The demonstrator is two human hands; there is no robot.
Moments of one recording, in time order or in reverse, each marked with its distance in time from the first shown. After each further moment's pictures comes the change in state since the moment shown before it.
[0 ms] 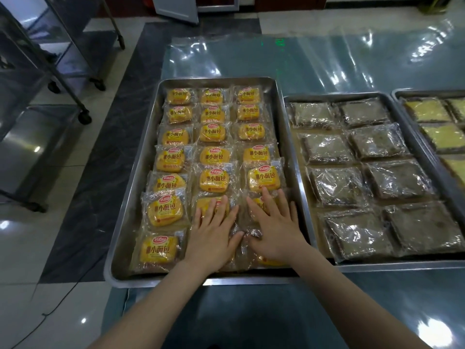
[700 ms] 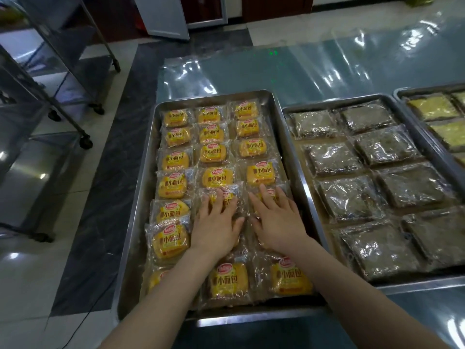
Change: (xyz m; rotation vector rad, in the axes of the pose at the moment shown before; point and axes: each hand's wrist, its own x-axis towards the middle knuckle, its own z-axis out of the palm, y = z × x) left_hand 0.068 -0.021 -0.032 -0.015 -0.035 -0.079; right_hand 0.060 -0.001 -0.011 -0.034 0.116 0.048
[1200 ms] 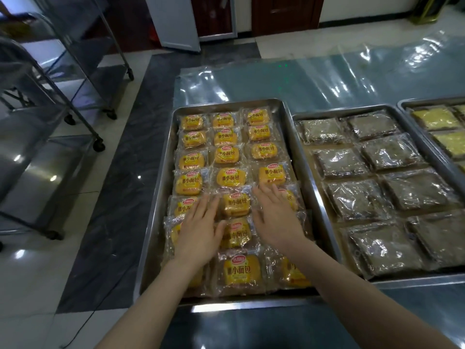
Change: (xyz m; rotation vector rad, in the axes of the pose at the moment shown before) left_hand -0.049 -0.045 -0.021 -0.154 0.219 -0.009; right_hand -0.010 -0.041 -0.018 0.281 0.201 -0.056
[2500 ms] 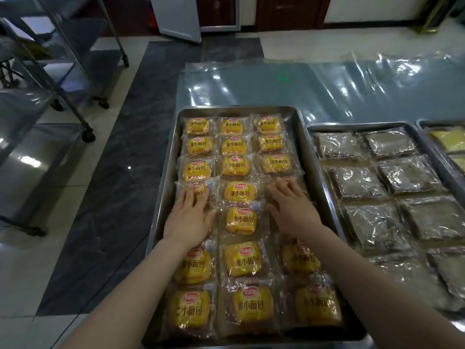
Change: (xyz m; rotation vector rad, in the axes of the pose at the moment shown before) left_hand 0.080 -0.058 -0.011 0.079 -0.198 -0.091; right_hand 0.080 0.041 -0.004 -0.263 -0.226 0.101
